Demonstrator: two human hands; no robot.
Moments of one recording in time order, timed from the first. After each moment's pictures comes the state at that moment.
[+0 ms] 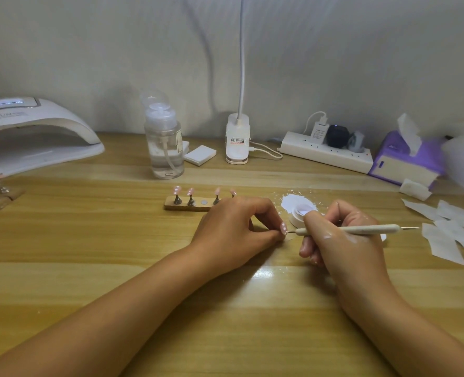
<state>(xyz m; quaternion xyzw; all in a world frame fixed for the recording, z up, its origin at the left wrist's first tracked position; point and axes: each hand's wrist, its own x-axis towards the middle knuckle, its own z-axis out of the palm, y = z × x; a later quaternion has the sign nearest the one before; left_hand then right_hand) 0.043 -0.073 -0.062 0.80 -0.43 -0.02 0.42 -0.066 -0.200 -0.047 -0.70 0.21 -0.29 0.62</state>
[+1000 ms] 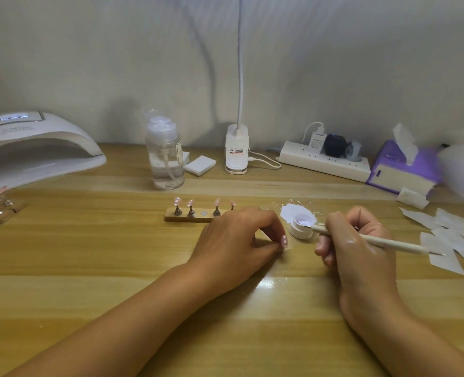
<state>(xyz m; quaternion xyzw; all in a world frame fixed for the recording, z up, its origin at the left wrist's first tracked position) 0.036 -0.072 -0.059 0.81 -0.46 0.03 0.37 -0.068 -0.202 -0.039 -0.61 0.22 -0.36 0.67</state>
